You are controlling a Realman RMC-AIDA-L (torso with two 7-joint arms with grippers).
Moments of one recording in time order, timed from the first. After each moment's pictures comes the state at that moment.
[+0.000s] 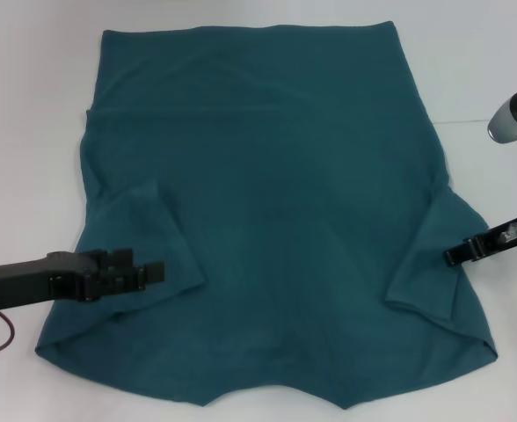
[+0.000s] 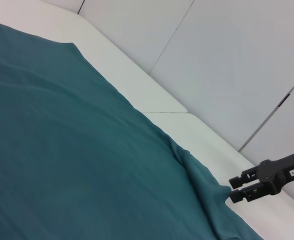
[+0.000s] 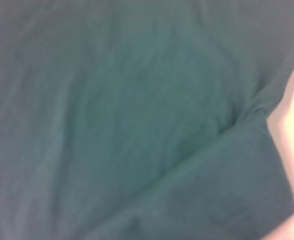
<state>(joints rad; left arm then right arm) -0.51 -2.11 0.60 0.84 2.12 1.58 -1.86 0.59 2.10 -1.05 -1.11 -2.82 -1.24 2.61</state>
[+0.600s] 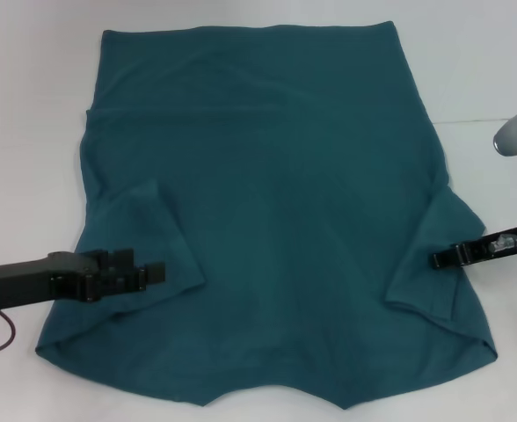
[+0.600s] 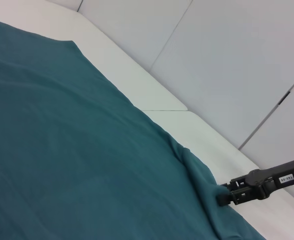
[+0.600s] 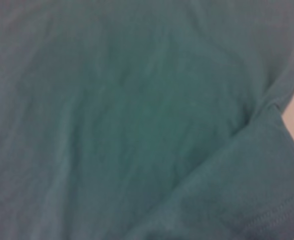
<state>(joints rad) -0.52 -2.11 0.60 0.84 2.12 1.58 -1.86 0.54 2.10 -1.05 -1.01 -2.68 -1.09 2.58</state>
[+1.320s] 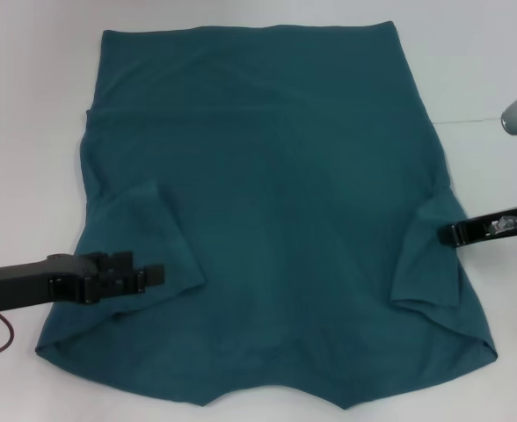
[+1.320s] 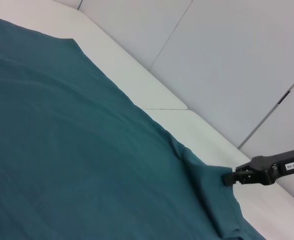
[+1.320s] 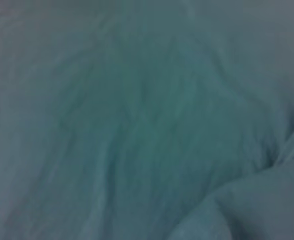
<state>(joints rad) -0.52 -2.11 0.60 0.84 2.12 1.58 -1.87 0.52 2.09 -1.05 -1.10 -2.59 -1.12 2.54</state>
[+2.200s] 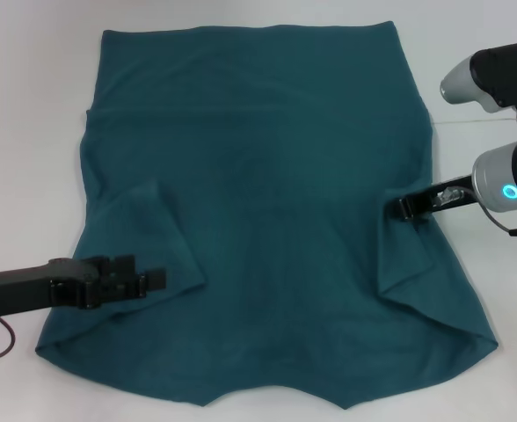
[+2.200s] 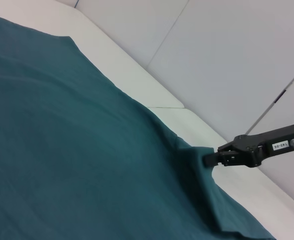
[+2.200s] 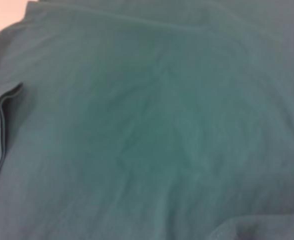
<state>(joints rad) -0.51 -2.12 0.60 0.84 2.12 1.59 -1.86 0.64 2.09 -1.12 -1.05 -2.57 -1.10 2.59</state>
